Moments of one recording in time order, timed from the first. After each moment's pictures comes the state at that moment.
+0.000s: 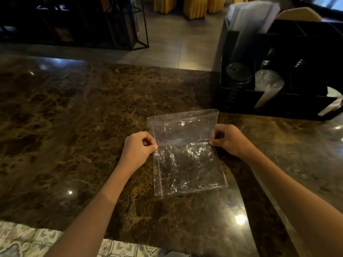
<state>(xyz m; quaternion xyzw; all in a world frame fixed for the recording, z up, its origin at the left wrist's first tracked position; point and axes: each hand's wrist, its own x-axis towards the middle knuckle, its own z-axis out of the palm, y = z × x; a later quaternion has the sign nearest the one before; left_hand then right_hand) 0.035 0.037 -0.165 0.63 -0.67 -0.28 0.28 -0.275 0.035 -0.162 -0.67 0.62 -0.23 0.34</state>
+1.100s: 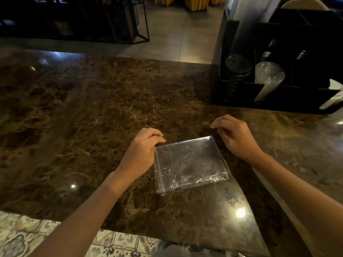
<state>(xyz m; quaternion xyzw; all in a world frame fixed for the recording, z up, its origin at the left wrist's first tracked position) 0.027 0.068 -0.158 0.45 -0.83 -0.15 0.29 -0.283 0.059 -0.154 -0.76 0.54 -0.32 0.16</state>
